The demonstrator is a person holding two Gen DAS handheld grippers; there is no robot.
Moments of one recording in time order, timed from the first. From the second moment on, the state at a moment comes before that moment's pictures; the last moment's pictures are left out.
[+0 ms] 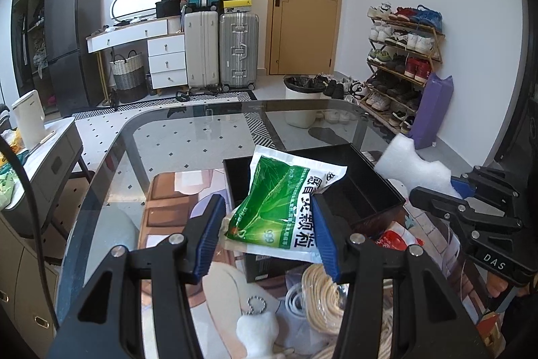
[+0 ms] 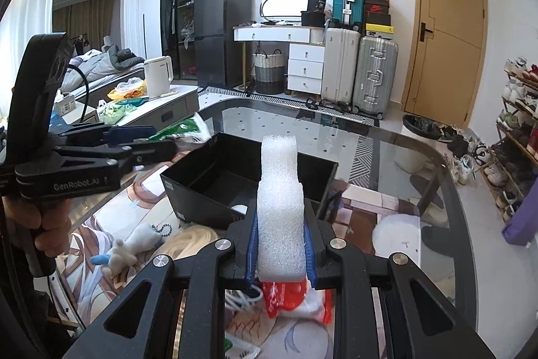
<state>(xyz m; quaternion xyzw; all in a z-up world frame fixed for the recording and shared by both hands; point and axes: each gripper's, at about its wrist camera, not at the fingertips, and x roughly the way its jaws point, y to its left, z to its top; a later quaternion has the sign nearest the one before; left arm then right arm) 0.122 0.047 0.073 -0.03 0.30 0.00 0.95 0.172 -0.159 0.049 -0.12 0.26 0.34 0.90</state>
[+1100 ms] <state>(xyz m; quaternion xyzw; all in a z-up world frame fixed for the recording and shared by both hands) 0.187 0.034 0.044 -0.02 0.35 -0.01 0.94 0.244 -0.108 0.018 -0.15 0.31 0.35 0.87</state>
